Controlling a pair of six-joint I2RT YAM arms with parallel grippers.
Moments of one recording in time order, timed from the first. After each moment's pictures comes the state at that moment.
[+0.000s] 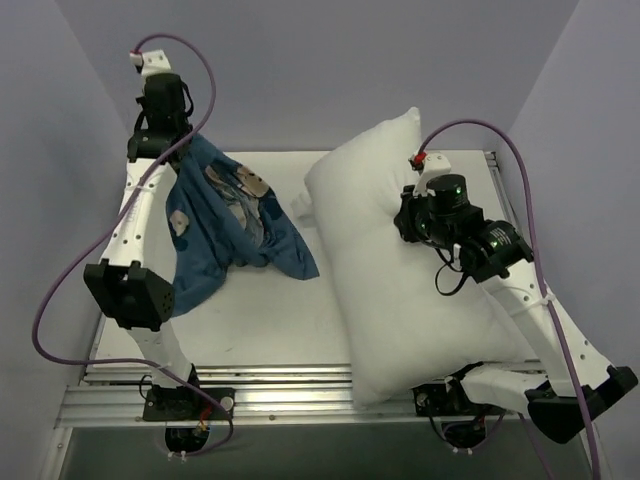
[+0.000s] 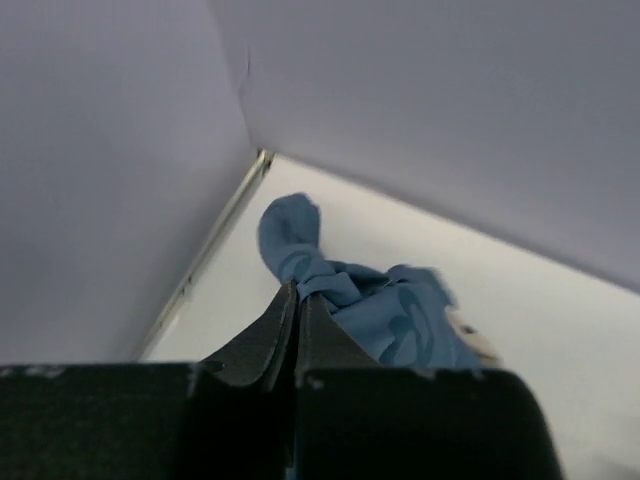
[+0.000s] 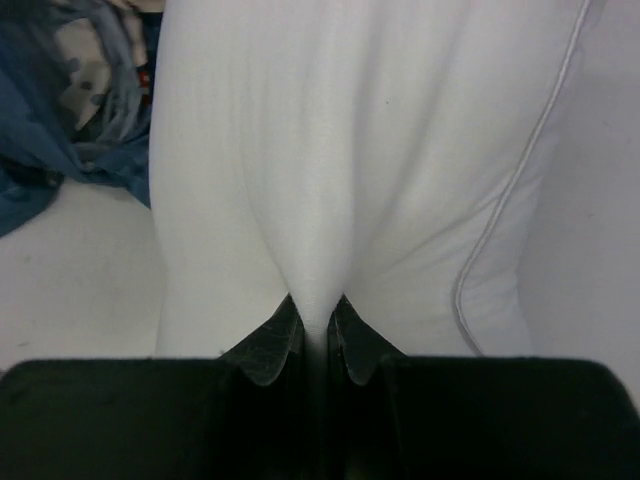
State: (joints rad) left arm -0.10 1.87 2.02 -0.52 -0.58 -0.18; right arm 0.54 1.13 1.34 -0.77 0.12 0.26
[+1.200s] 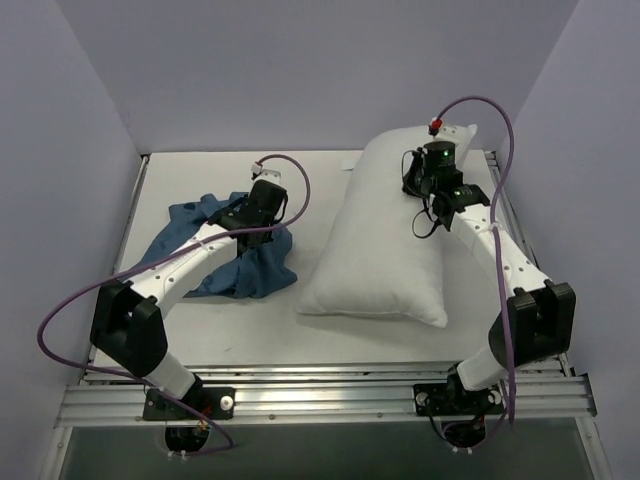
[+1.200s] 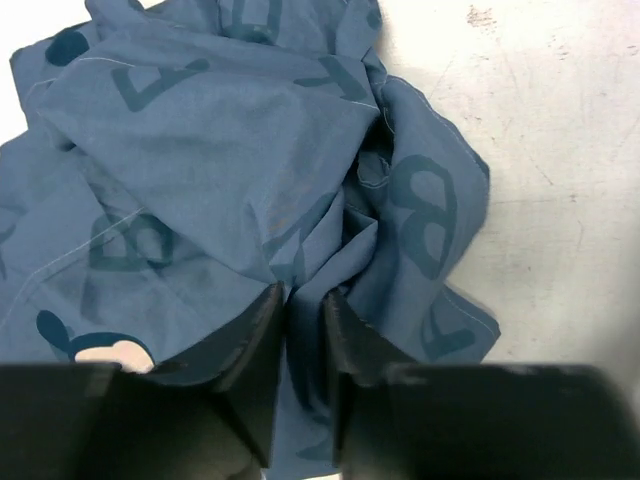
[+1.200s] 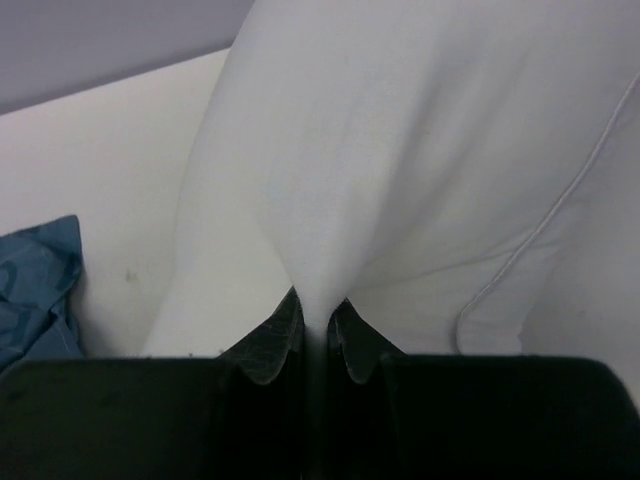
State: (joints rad) left arm -0.59 1.58 1.30 -0.59 -0.54 -0.25; right arm 0.25 1.50 1.31 -0.32 0.15 0.39
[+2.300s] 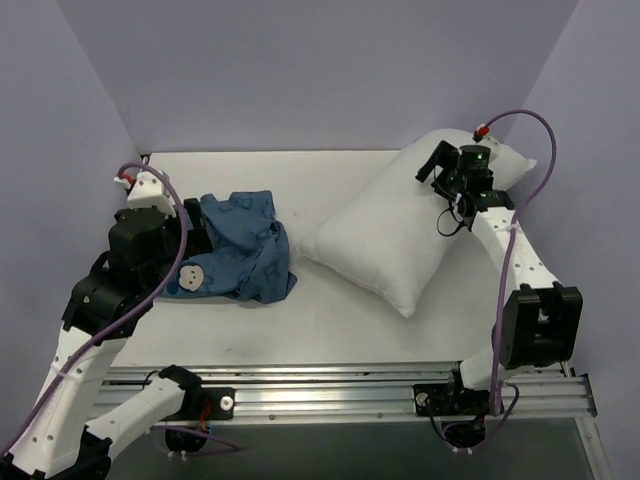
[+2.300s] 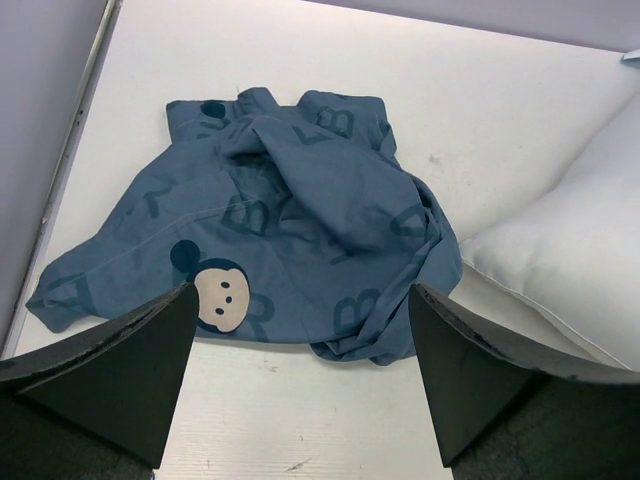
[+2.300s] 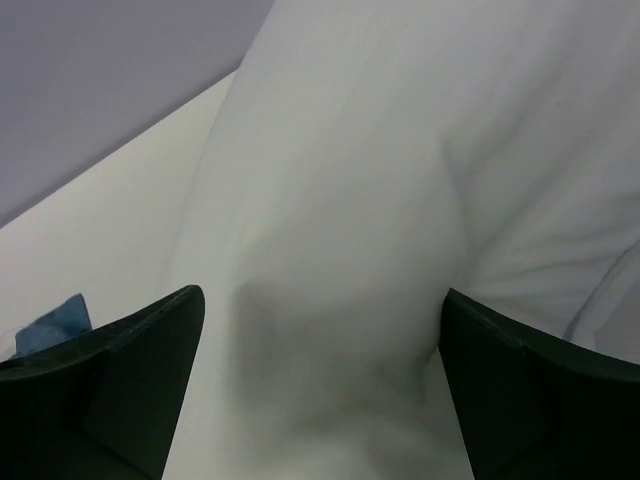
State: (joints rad) left arm -0.46 0.89 1.32 -0.84 -0.46 -0.34; right arm 0.05 1.54 1.26 -0.20 0.10 0.57
